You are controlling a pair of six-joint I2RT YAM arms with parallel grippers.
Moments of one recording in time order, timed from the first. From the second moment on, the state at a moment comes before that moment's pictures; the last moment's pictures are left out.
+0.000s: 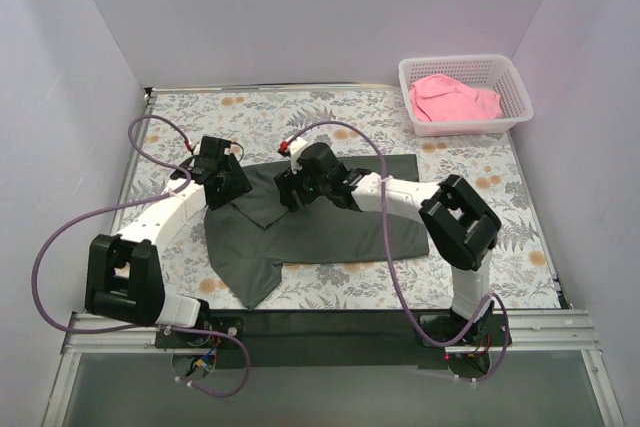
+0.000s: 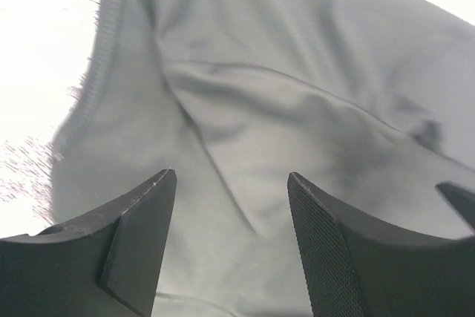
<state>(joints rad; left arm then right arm) -0.22 1.43 0.93 -0.51 -0.18 -0.66 0.88 1.96 1.30 0.02 -0.12 0.12</state>
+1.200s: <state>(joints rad) -0.29 1.55 0.83 -0.49 0.01 -0.82 0.67 1.43 0.80 -0.02 0.04 0.17</state>
